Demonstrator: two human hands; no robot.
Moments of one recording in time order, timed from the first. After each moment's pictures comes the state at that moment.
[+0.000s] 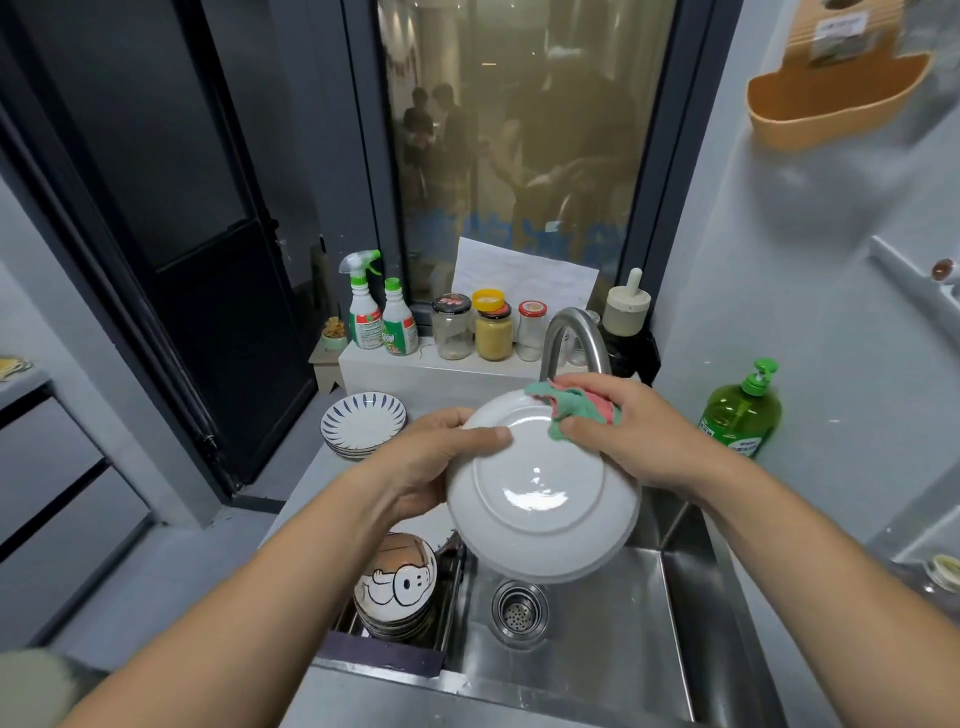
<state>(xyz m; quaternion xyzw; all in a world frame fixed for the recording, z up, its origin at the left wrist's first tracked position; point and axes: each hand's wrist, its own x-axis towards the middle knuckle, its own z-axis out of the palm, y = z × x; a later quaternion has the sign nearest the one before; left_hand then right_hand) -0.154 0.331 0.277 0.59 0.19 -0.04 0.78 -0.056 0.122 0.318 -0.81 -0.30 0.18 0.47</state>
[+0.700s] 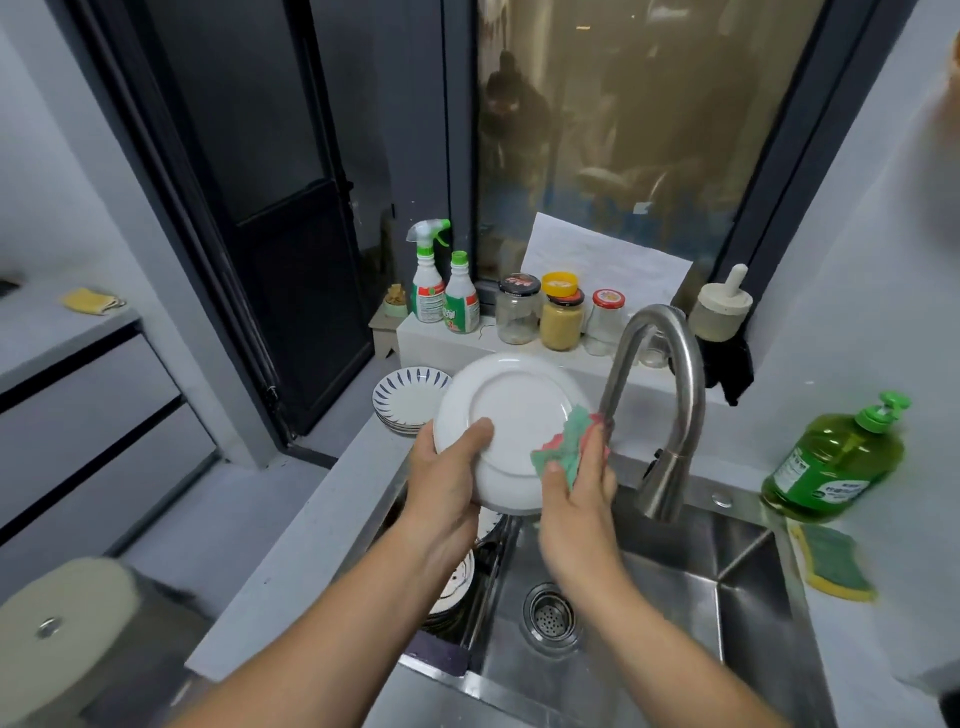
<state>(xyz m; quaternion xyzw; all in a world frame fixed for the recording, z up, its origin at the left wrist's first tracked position) -0.145 0.327 0.220 0.40 0.32 0.28 0.81 -0.107 0.209 0.210 -0.79 -0.16 0.12 0.58</state>
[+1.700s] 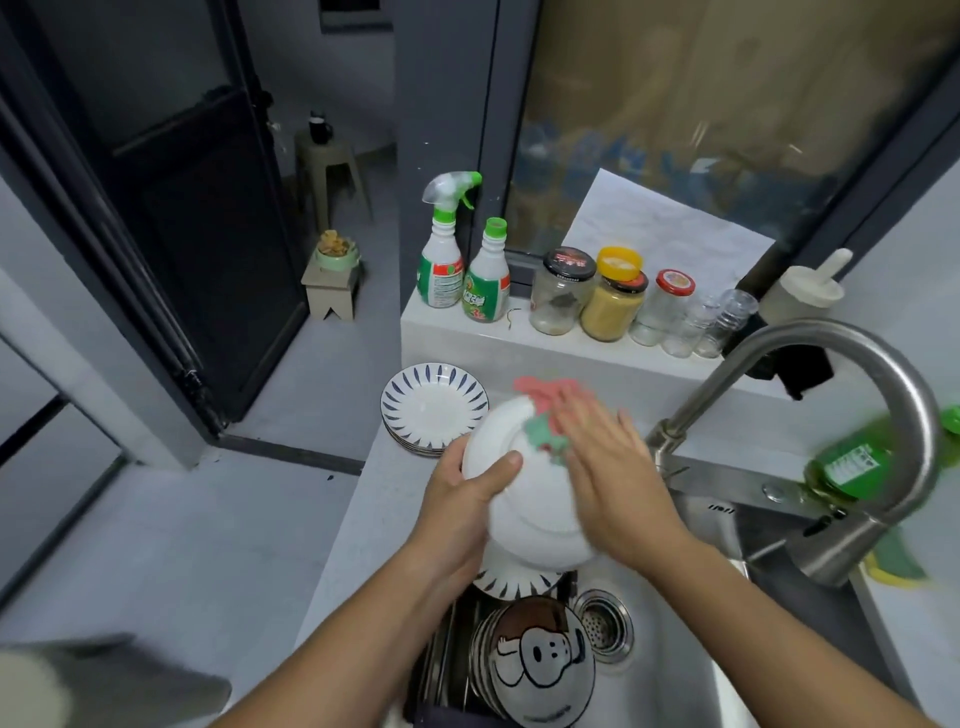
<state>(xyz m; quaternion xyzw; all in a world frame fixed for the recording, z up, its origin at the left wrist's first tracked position) -0.123 0.521 0.138 0.42 0.25 0.09 0.87 -0.033 0.375 0.177 -0.87 -0.42 -0.05 0.24</state>
